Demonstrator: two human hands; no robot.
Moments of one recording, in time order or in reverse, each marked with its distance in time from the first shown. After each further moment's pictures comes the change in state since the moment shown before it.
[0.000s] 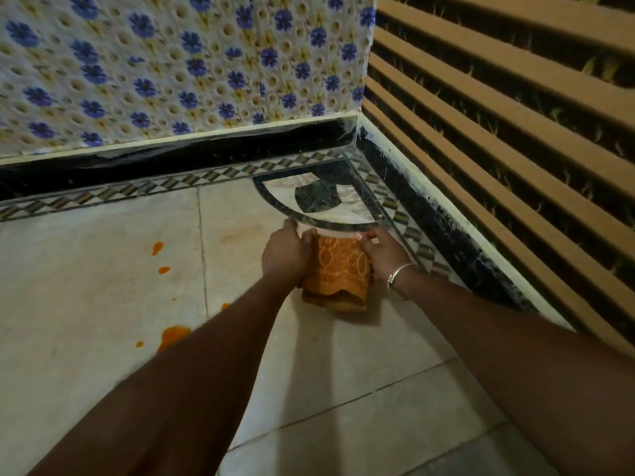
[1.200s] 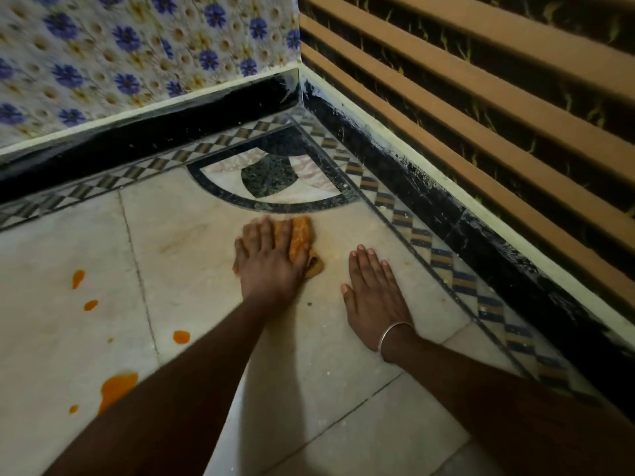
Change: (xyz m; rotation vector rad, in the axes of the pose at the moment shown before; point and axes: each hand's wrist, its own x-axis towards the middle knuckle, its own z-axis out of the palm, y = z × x) left_hand 0.027 -0.050 0.088 0.568 -0.203 0.333; right_hand -0.038 0.113 0.048 -0.811 0.135 -0.226
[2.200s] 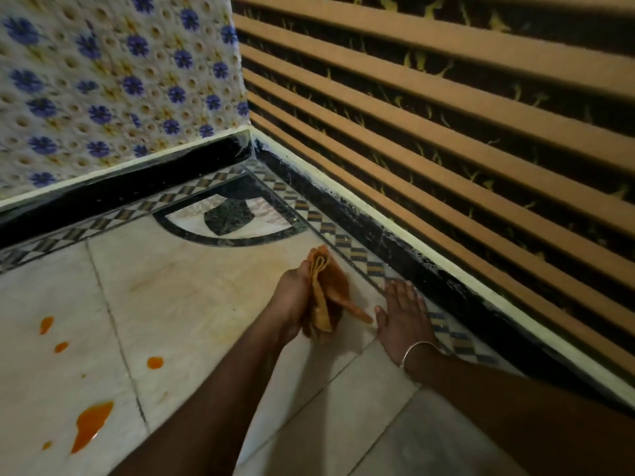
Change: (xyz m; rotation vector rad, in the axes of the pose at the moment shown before) left_hand -0.092 0.121 -0.092 -1.352 -0.385 -0.256; right_hand -0.094 0.074 -0.062 -0.016 -0.050 0.417
